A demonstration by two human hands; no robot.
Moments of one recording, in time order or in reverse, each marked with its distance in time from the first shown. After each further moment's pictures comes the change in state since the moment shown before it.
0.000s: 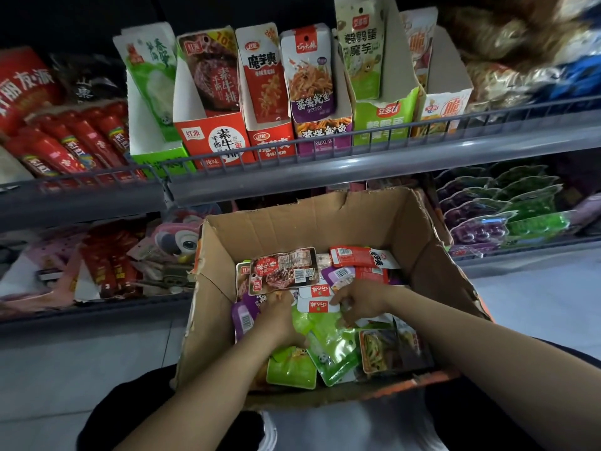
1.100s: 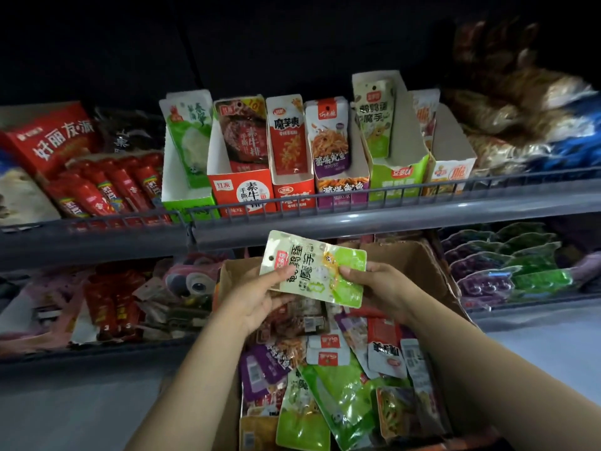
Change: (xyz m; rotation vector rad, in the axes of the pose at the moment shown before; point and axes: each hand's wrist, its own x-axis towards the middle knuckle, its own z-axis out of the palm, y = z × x) left_hand -0.033 0.023 -0.144 -1.540 0.046 0.137; right_hand -0.033 -0.049 -0.072 1.400 0.326 -0.197
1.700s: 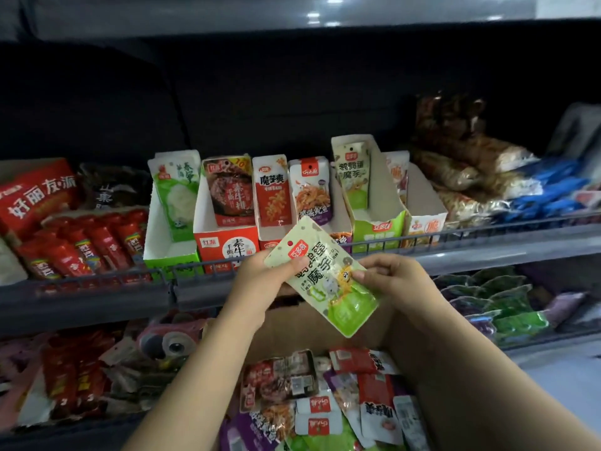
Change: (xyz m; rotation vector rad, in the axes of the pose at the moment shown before) left_hand 0.006 0.072 0.060 0.338 0.018 0.402; right_hand -0.028 -0.080 -0.008 -0.379 0.268 -0.504
